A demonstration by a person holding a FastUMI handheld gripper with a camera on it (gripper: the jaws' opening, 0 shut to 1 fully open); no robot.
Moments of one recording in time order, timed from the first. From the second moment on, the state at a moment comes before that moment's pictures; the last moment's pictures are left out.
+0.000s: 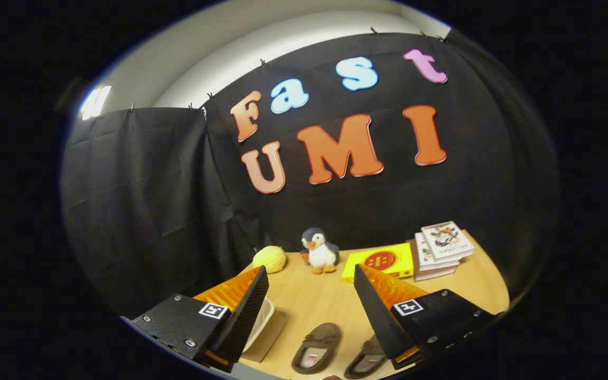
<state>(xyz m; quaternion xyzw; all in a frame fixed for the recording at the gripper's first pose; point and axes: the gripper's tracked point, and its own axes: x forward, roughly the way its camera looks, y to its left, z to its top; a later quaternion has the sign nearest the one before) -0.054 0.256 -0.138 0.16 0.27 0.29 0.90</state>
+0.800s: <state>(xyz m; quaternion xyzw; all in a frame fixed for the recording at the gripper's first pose) -0.168 0.410 -0.274 0.22 0.55 0.44 0.68</state>
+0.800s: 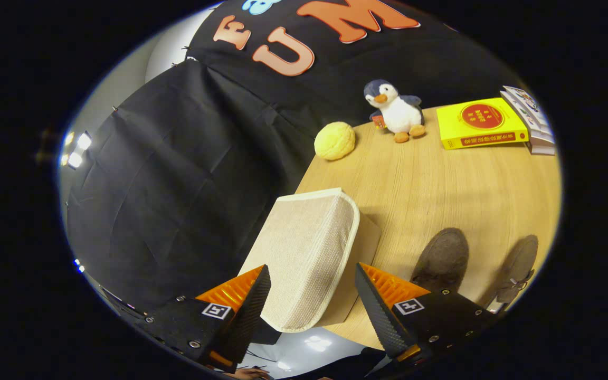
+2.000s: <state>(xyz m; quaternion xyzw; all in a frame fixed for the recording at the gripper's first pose) -0.186 0.467 -0.193 0.35 0.56 0.47 0.58</state>
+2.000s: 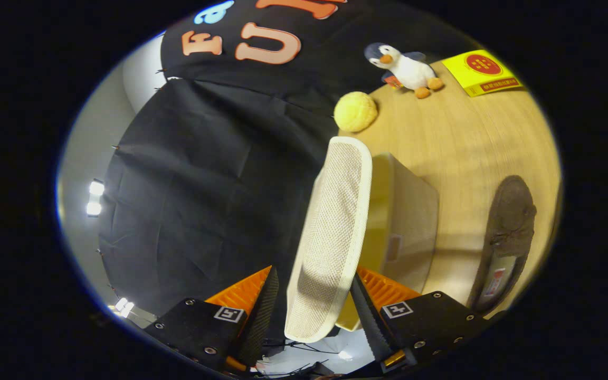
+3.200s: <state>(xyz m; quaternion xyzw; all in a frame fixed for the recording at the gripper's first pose) -0.252 0.692 -0.111 0.21 0.54 0.51 0.63</state>
